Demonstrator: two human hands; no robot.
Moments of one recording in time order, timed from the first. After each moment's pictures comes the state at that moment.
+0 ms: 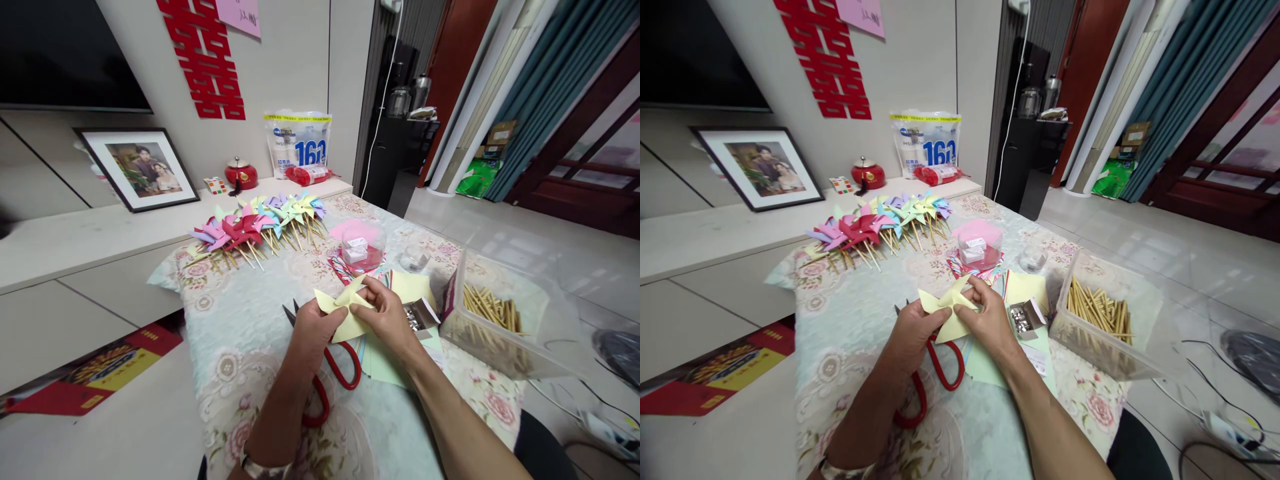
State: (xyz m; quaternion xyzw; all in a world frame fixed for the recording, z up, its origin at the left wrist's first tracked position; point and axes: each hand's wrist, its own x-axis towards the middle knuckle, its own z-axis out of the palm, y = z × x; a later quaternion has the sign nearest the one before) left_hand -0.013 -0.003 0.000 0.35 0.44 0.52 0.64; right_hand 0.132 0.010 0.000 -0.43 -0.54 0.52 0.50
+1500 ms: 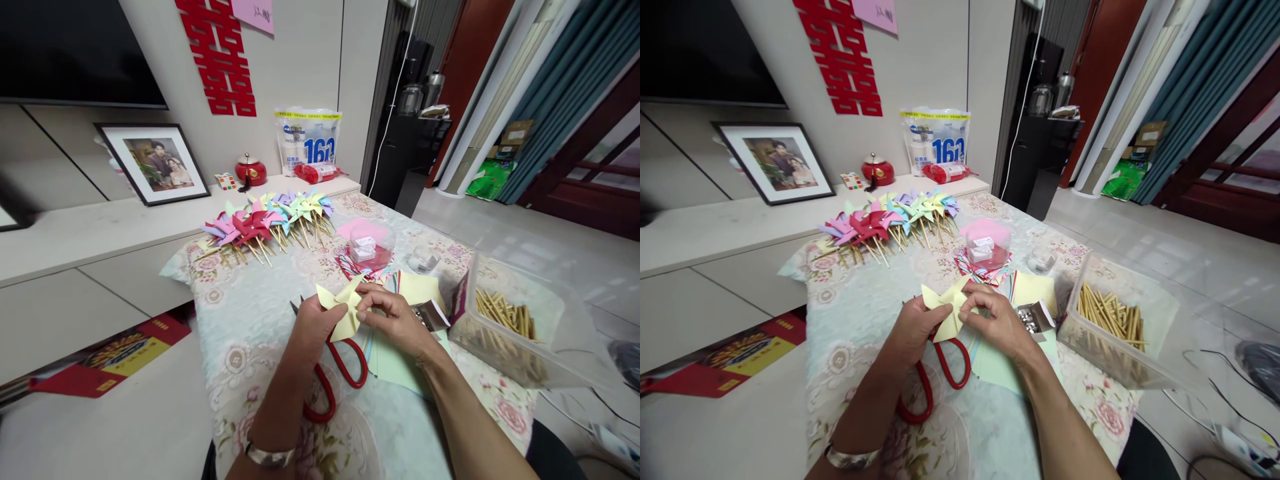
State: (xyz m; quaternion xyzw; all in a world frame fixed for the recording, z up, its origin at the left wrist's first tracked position) left_hand -0.024 0.003 -0.002 0.36 0.47 0.52 0.62; right_hand 0.150 0.012 0.009 -0.42 -0.70 0.43 0.38
